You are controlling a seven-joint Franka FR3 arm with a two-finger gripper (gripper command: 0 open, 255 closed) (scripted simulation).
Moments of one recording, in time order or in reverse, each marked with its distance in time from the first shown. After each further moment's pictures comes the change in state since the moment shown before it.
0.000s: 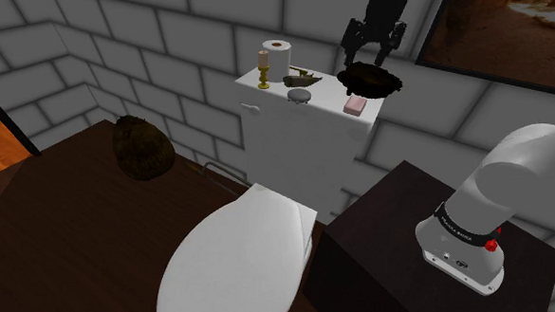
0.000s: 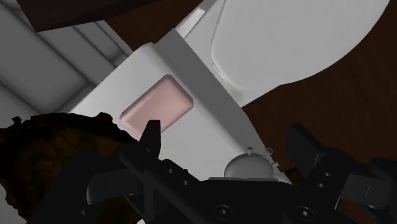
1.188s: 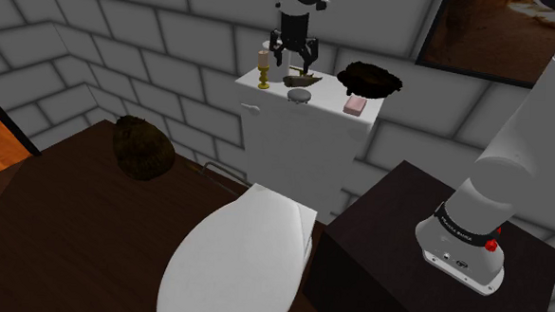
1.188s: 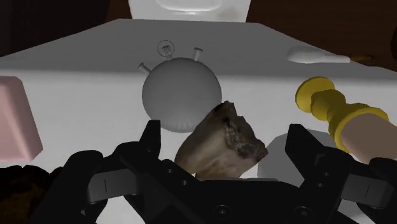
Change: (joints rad) arm -0.125 0.746 0.265 0.560 -0.270 0.117 1.069
